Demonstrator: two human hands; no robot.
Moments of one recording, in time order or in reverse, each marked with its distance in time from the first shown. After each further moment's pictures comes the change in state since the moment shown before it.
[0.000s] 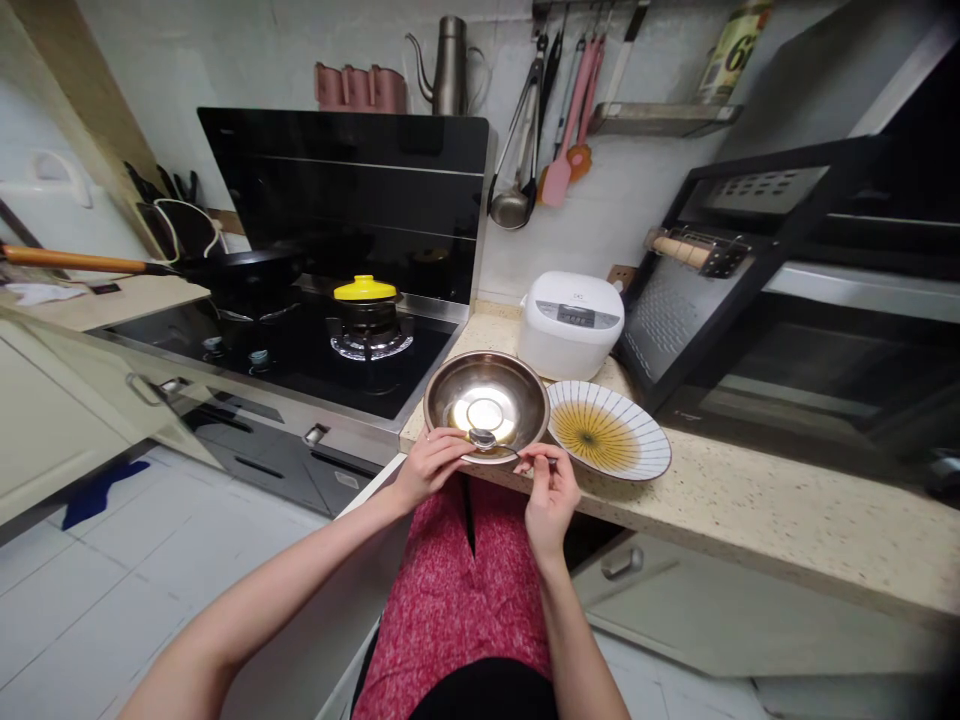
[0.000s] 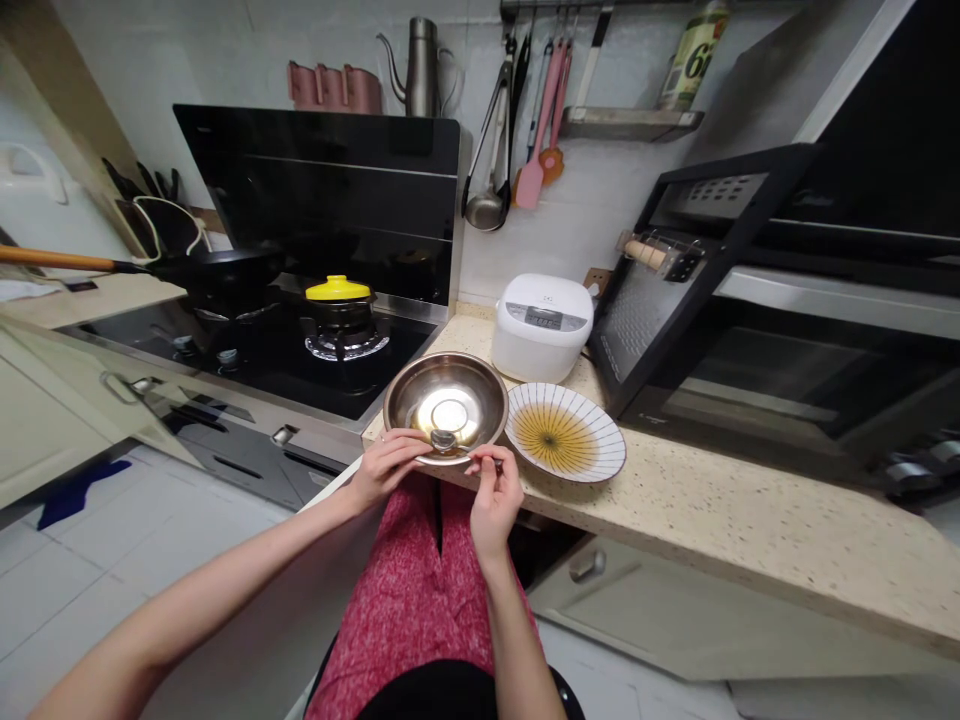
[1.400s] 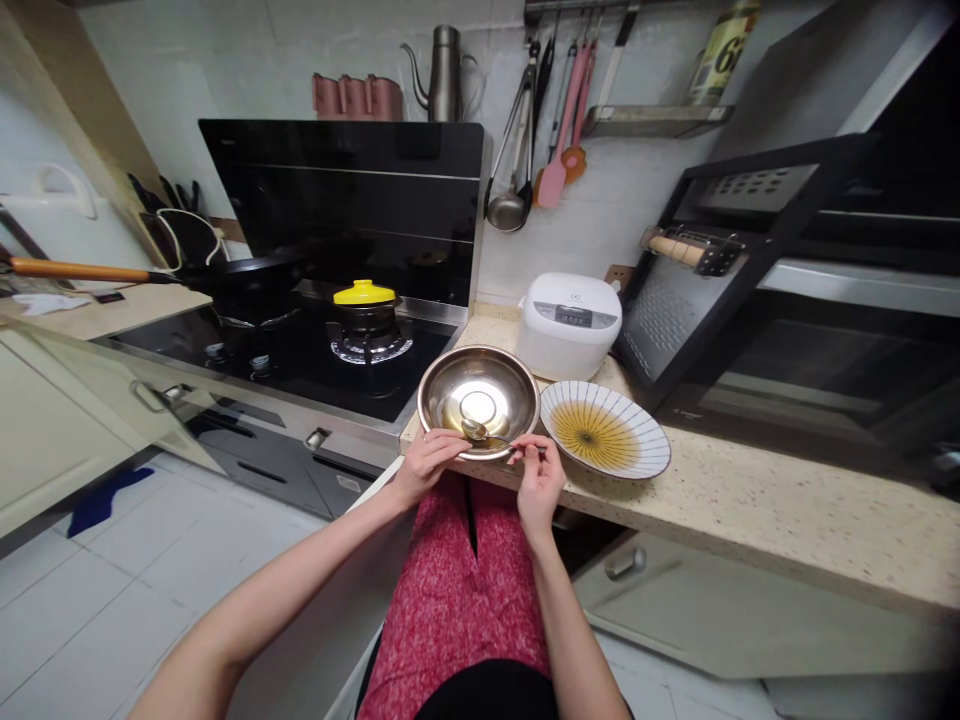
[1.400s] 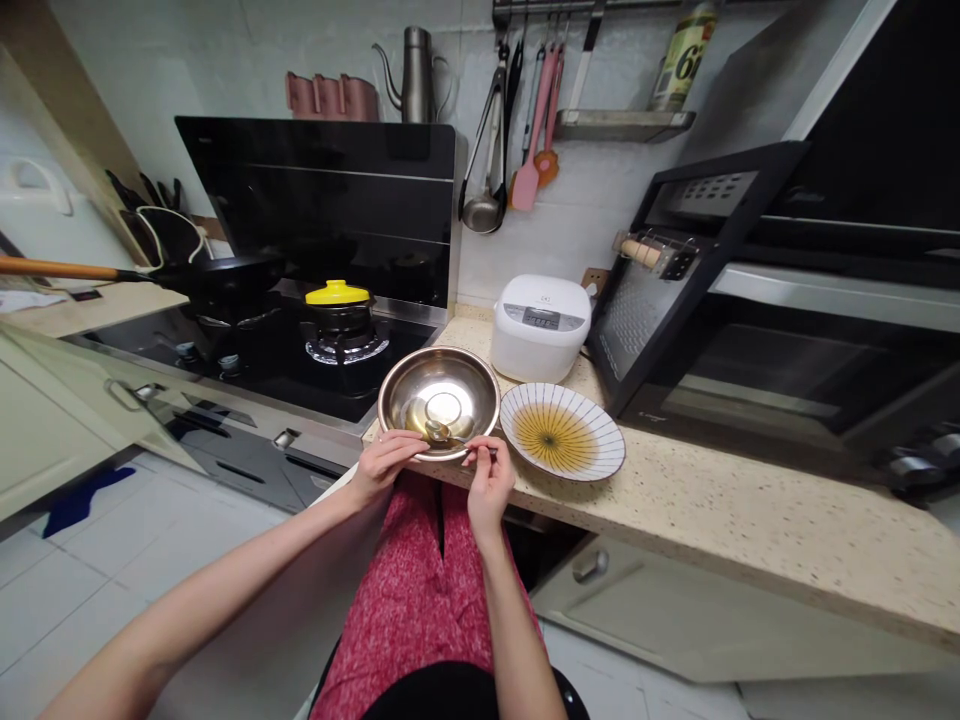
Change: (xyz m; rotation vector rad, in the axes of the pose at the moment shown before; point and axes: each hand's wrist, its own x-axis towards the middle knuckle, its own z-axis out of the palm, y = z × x) left_hand -0.003 -0.011 0.001 0.040 0.048 0.036; right_hand 0.009 0.028 0.011 -0.003 -0.009 0.025
